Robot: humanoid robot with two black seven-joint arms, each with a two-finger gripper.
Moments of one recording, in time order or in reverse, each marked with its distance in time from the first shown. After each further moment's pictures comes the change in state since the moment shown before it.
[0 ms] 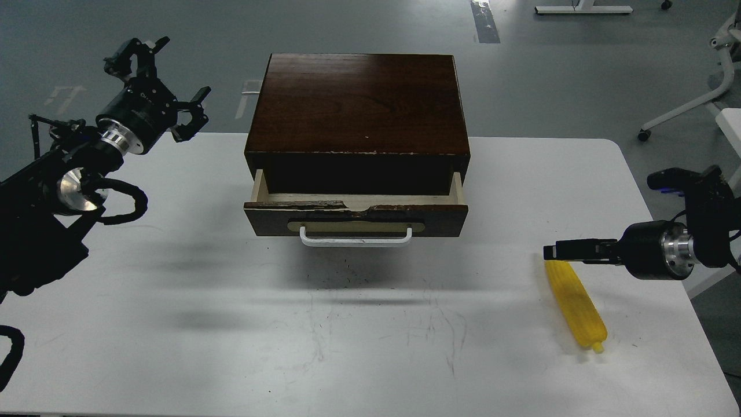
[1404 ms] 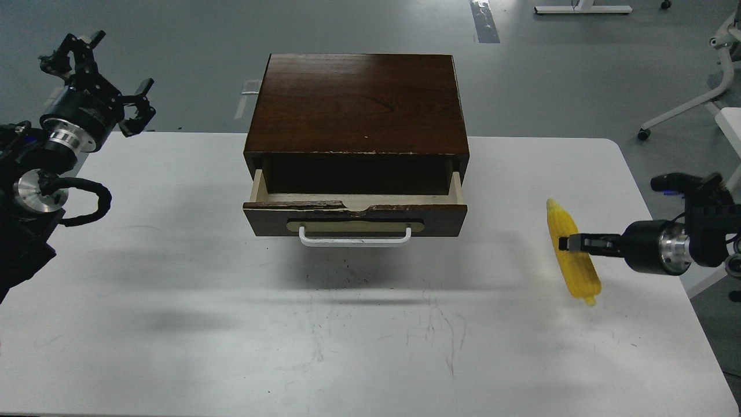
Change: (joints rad) left arm 0.000 0.061 -0.010 0.113 -0.012 0.000 -0.067; right arm -0.066 0.040 0.087 -0.129 -0.027 -0.082 0.011
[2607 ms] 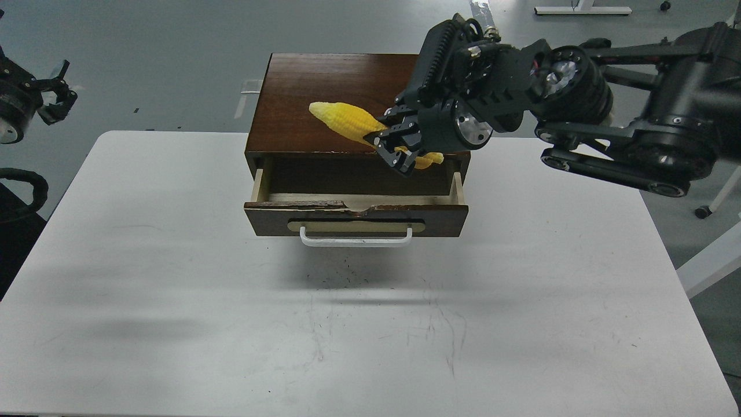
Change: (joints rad) left arm -0.007 0.102 -0.050 0.074 -0.007 0.000 -0.010; right arm 0.564 0.579 -0.078 0.025 -0.718 -0.017 0.054
